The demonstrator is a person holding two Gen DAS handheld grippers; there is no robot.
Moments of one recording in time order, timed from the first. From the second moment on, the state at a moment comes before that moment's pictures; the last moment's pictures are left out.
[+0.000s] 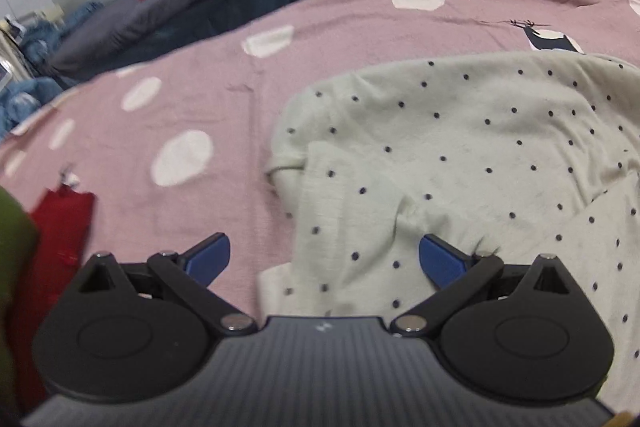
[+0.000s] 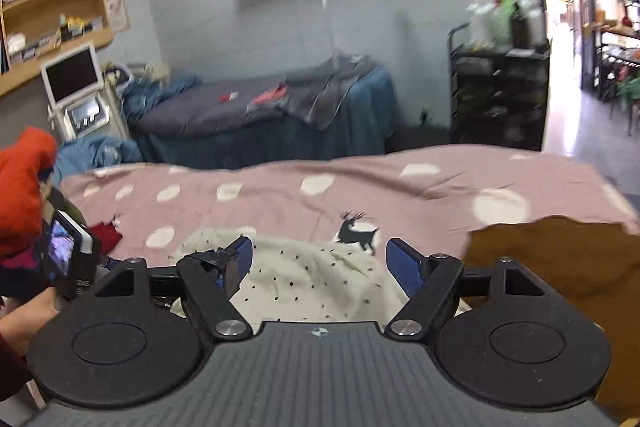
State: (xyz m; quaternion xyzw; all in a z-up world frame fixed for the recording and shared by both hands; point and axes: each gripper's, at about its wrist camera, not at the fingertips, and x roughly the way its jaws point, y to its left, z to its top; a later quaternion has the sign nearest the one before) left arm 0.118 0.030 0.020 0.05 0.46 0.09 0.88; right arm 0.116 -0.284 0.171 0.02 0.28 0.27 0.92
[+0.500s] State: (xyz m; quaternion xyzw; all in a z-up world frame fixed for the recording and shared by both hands) left arm 0.055 0.087 0.044 -0.04 0.48 0.01 0.87; right arm 0.198 -0.241 0.071 0.10 0.44 0.29 0.85
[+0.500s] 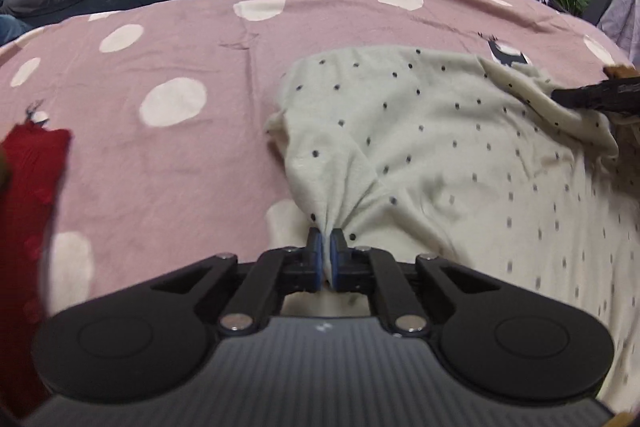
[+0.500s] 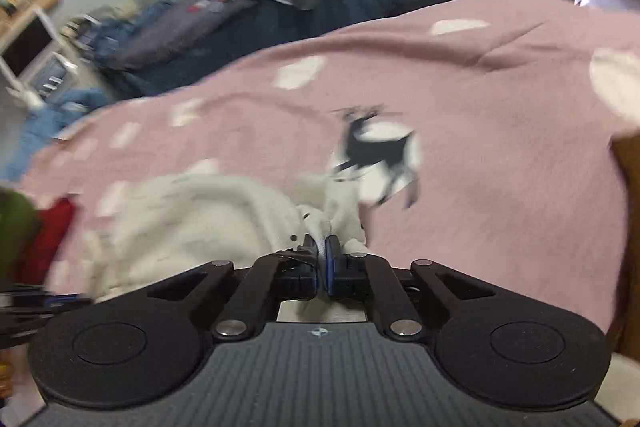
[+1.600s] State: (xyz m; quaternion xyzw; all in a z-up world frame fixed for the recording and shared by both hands) left arm 0.177 -0.016 0.035 0.17 0.45 -0.05 0.87; right arm 0.002 -0.228 0.097 -0.03 0.37 0.38 0.84
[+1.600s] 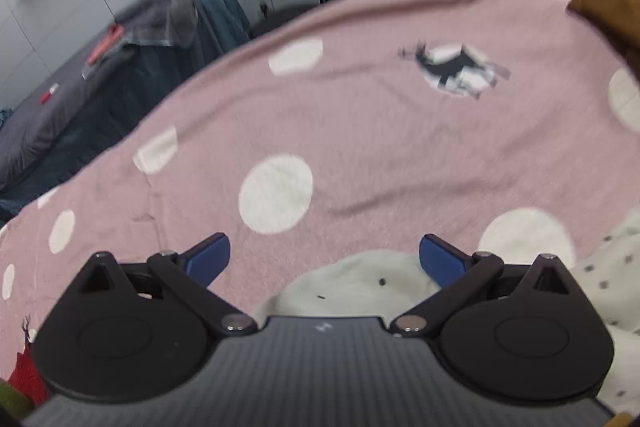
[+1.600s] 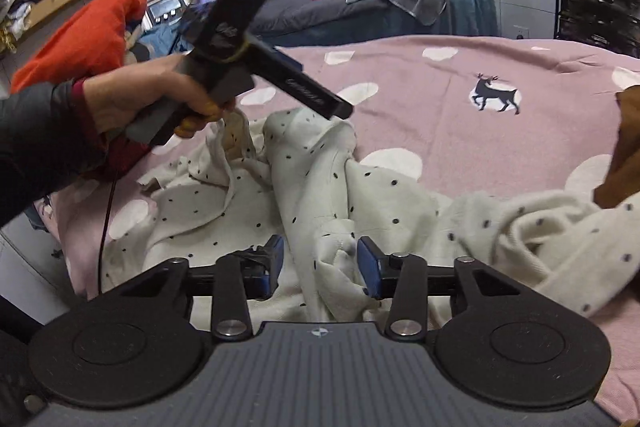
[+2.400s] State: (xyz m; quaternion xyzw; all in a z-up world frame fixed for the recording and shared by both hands) left arm 0.010 0.030 0.101 0.10 0.47 -0.08 0.88; right arm -0.058 -0.223 0.100 -0.09 0.39 0.53 0.75
